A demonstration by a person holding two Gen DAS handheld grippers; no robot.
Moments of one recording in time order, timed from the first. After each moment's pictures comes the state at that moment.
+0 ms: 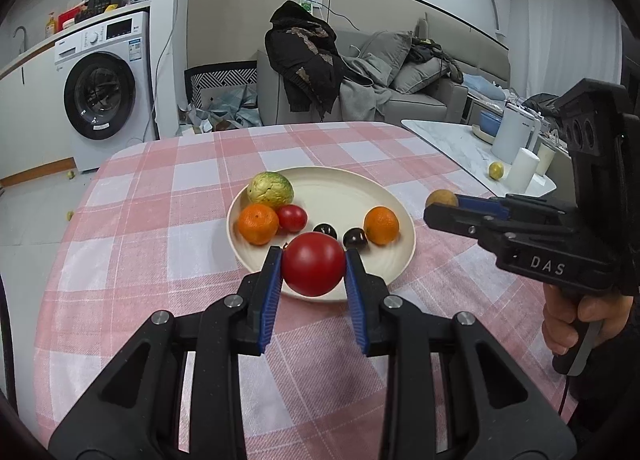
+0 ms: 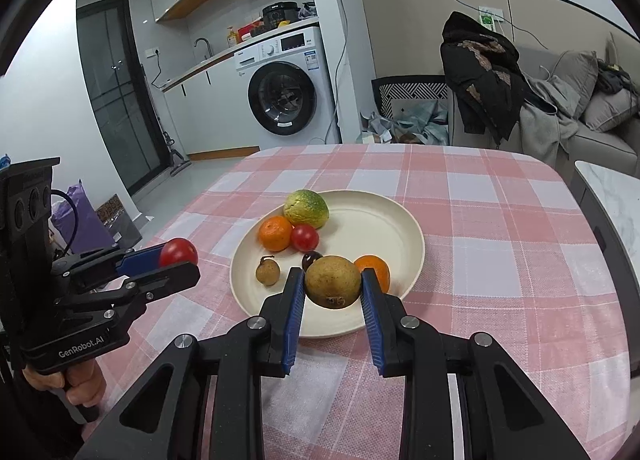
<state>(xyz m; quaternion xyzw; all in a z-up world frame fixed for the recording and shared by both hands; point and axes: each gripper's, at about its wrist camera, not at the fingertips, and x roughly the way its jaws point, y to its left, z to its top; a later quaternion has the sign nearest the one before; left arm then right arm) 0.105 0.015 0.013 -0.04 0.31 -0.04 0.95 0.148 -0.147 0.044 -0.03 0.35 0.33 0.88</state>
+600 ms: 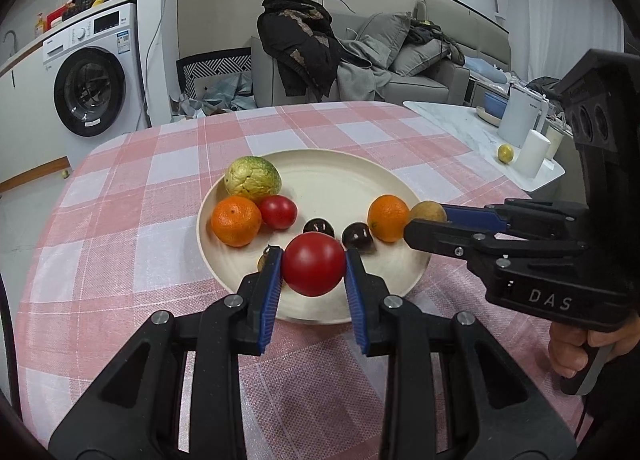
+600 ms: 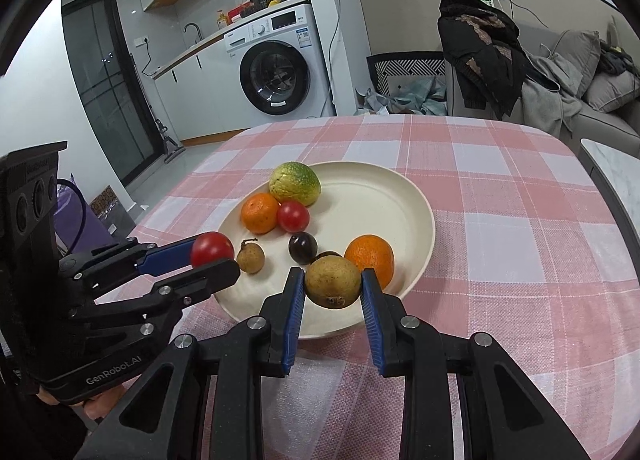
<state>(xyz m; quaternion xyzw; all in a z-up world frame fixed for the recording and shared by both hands) 0.154 0.004 -0.024 -0.03 0.34 -0.04 0.94 0.168 -0.135 0.014 -0.03 0.39 0.32 0.86</state>
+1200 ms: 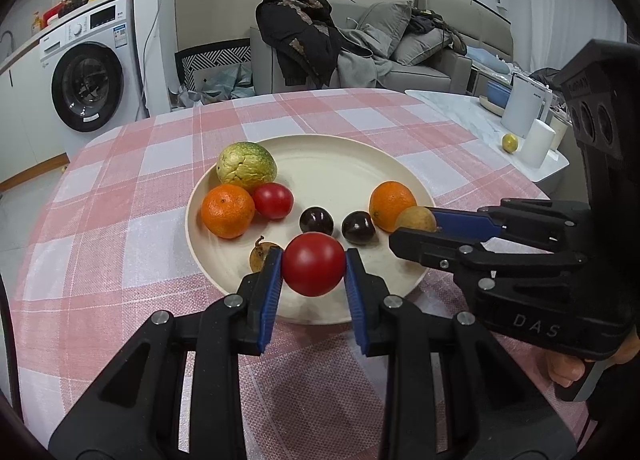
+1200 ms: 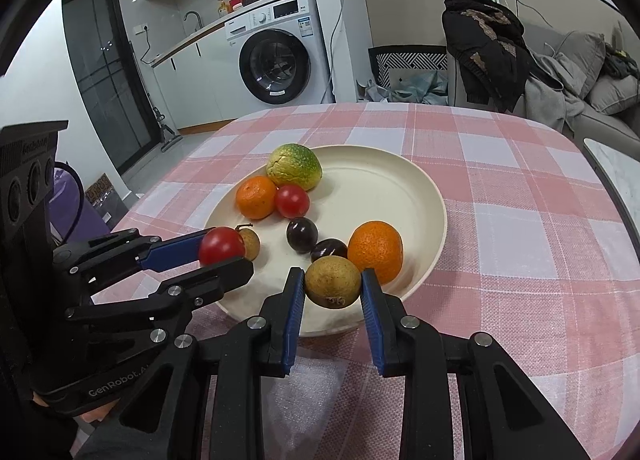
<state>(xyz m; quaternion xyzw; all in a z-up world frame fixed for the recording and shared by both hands) 0.165 -0.002 -0.035 -0.02 0.35 -0.04 0.94 0.168 -0.124 0.002 -0.05 0.39 0.32 0.86</state>
